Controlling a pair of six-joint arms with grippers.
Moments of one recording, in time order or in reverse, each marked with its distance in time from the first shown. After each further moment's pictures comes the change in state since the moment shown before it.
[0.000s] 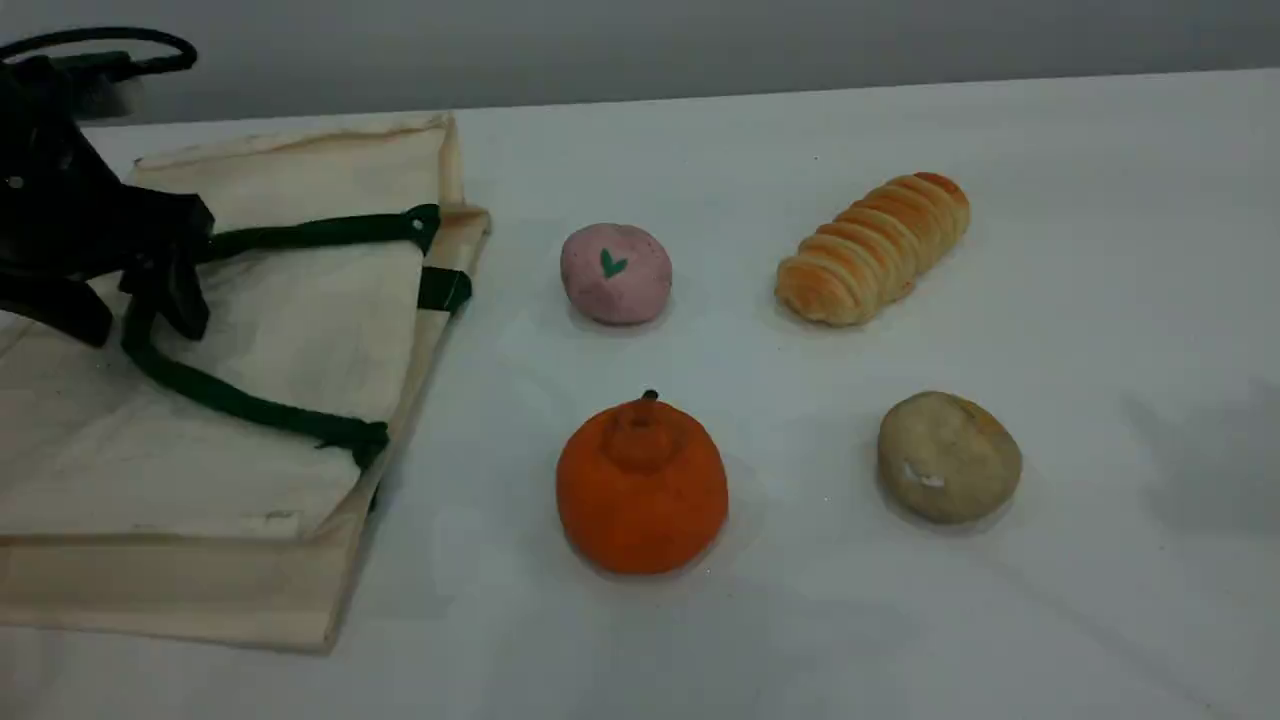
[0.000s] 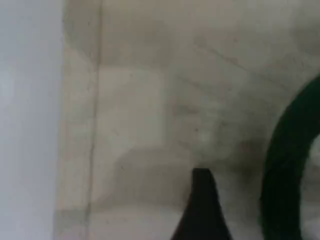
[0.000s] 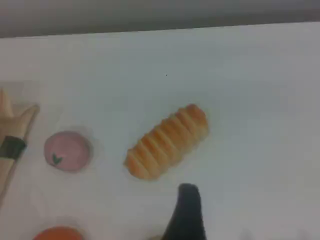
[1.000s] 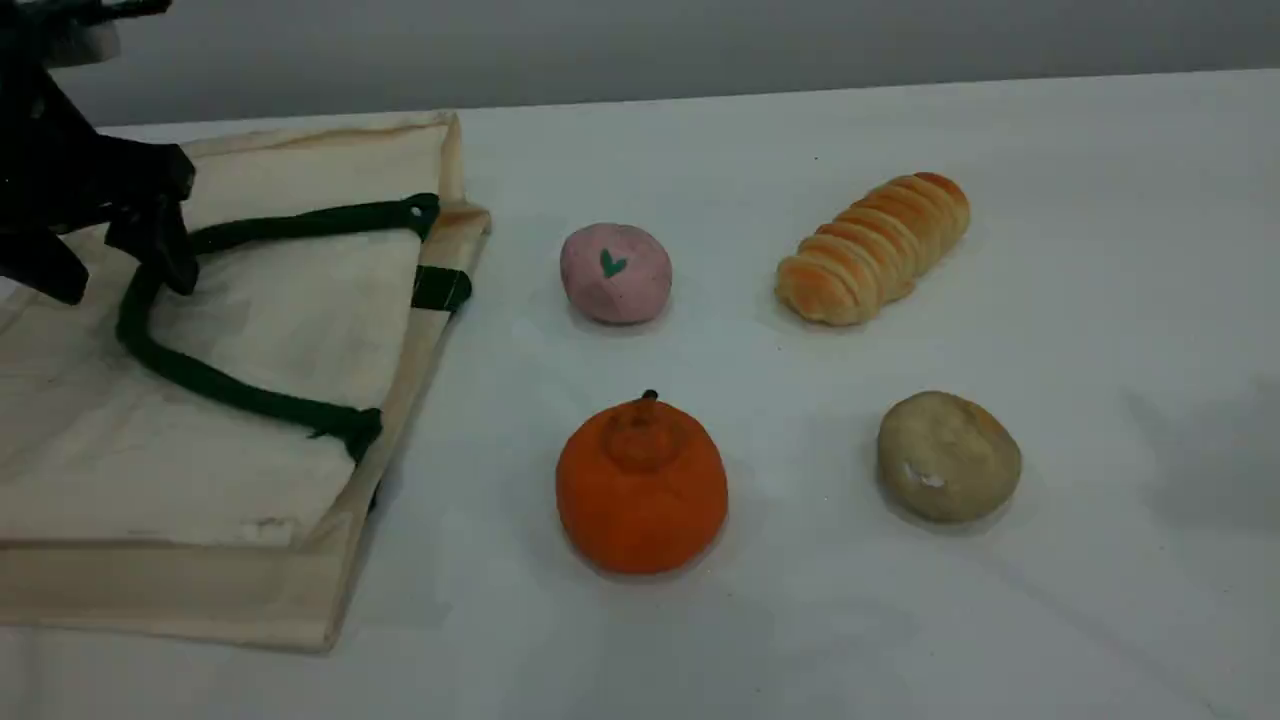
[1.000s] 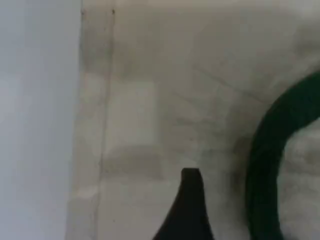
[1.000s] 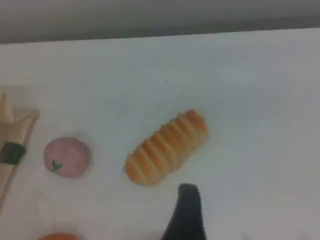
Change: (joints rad) left arm 0.000 -0.071 0.000 0.001 0.018 -0.012; right arm 0.000 0.000 0.000 0.000 -0.016 0.000
